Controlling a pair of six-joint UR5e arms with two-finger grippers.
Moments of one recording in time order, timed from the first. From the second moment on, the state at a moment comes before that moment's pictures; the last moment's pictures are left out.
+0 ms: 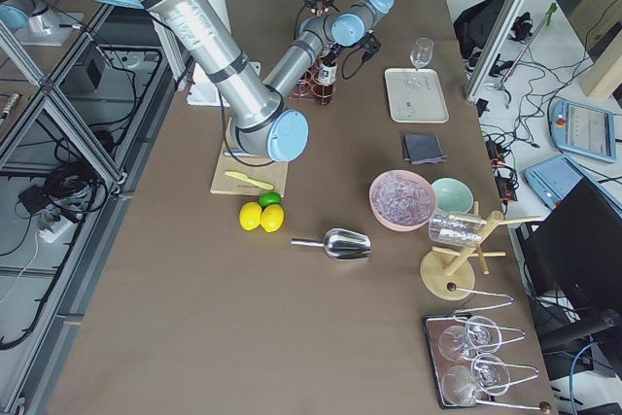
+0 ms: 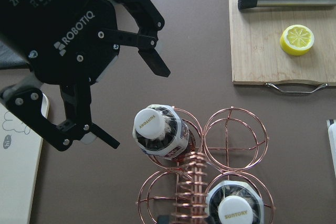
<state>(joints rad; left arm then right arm) -0.58 -2.31 -2.08 -1.45 -1.98 0.22 0.77 -0.83 1.66 -1.76 2.61 1.47</state>
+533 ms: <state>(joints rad) -0.57 -2.31 -2.08 -1.45 -1.98 0.22 0.75 -0.83 1.66 -1.76 2.59 1.47</state>
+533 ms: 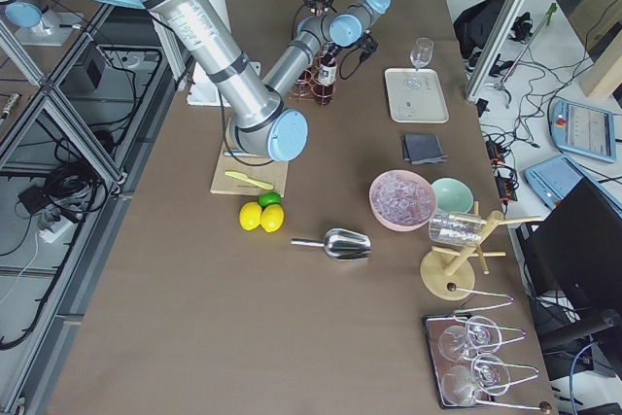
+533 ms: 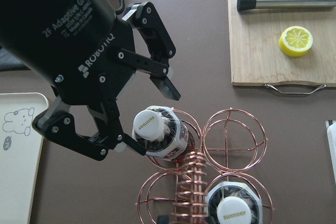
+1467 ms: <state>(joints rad) -0.58 -2.30 -2.08 -1.46 -1.99 0.22 0.78 -0.81 1.67 -1.76 2.60 1.47</state>
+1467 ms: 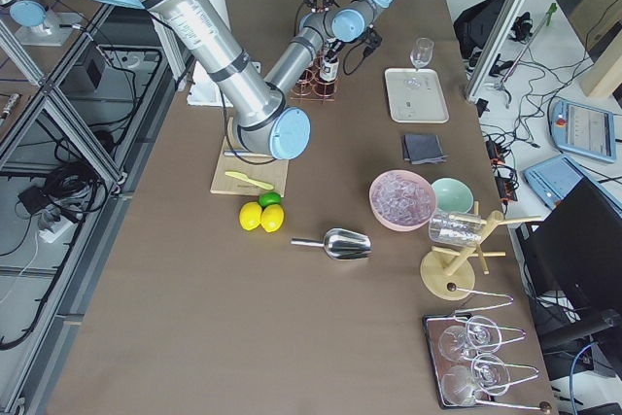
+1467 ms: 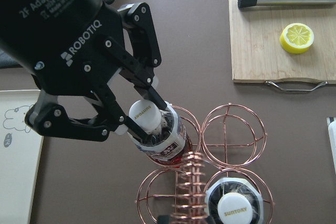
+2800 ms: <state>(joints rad) -0.58 -2.23 -2.17 -1.49 -1.99 0.22 1.03 -0.78 1.63 -1.77 2.79 1.37</state>
